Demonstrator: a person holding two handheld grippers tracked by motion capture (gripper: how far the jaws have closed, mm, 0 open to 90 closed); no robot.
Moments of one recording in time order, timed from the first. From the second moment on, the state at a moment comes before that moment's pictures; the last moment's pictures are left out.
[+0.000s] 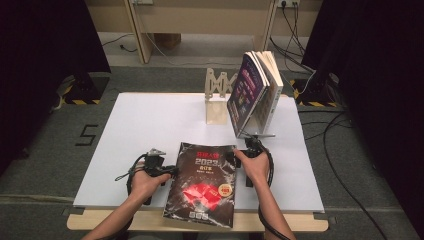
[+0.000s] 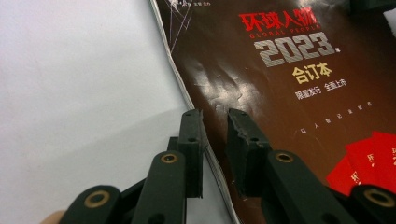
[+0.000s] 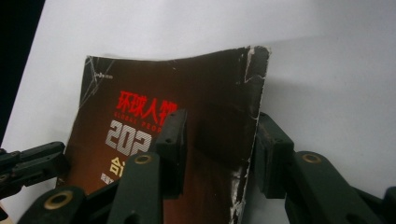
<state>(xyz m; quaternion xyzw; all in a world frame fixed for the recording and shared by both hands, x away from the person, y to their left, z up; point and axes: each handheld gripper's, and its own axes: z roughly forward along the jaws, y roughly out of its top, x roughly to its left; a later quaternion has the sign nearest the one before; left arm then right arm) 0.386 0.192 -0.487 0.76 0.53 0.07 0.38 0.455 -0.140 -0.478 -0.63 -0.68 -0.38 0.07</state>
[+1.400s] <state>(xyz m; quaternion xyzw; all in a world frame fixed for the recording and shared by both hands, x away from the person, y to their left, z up) 0.373 0.225 -0.486 0.73 0.52 0.09 0.42 0.446 -0.133 -0.423 -0.57 -0.69 -0.45 0.02</state>
